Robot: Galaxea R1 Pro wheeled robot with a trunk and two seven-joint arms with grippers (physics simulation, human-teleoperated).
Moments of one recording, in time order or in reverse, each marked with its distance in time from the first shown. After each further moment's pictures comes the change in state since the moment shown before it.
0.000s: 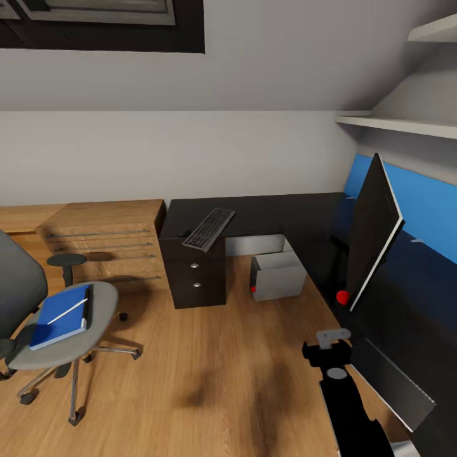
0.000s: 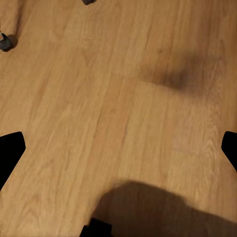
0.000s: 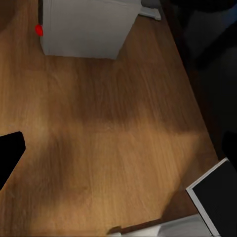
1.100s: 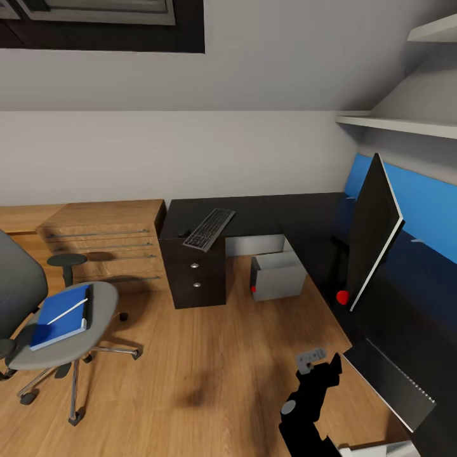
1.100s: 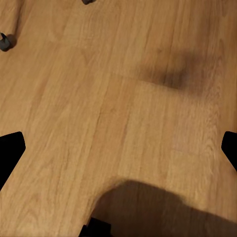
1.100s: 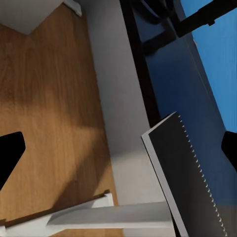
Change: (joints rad) left arm 0.000 -0.001 0.000 0.000 0.000 0.001 -0.002; right arm 0.000 0.022 0.308 0.357 0.080 -0.013 -0.731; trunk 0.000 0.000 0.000
